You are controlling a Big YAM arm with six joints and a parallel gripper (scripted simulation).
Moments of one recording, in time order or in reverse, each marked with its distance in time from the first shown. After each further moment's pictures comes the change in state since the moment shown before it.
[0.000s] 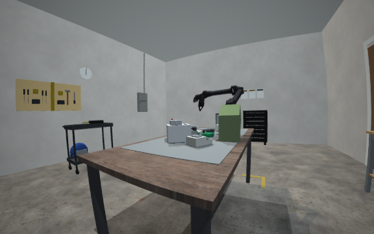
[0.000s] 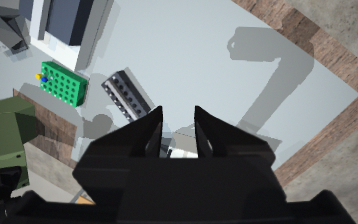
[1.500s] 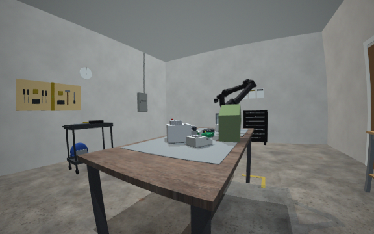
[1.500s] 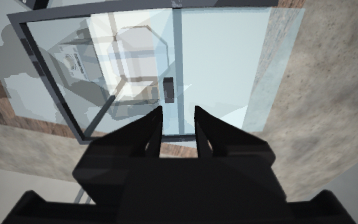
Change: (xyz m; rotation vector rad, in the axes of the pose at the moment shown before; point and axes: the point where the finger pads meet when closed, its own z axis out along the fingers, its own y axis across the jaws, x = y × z) arm 0.285 -0.074 -0.077 0.201 0.185 0.232
